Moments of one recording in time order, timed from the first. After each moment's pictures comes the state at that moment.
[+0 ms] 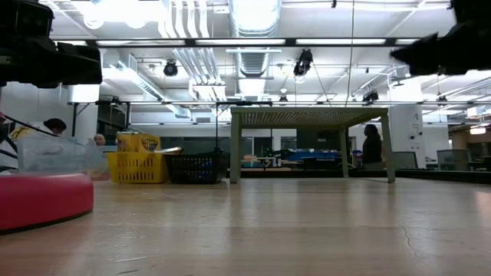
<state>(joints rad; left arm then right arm) -0.18 0.06 0.04 -0.10 -0.01 0.34 0.35 0.20 0.05 0.14 0.38 -0.24</state>
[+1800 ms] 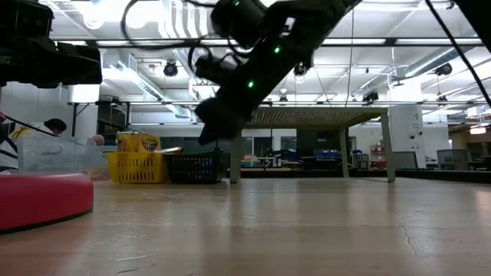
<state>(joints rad) -0.18 0.06 0.04 -0.10 -0.01 0.34 0.04 2.08 1.39 -0.04 0.54 -0.10</state>
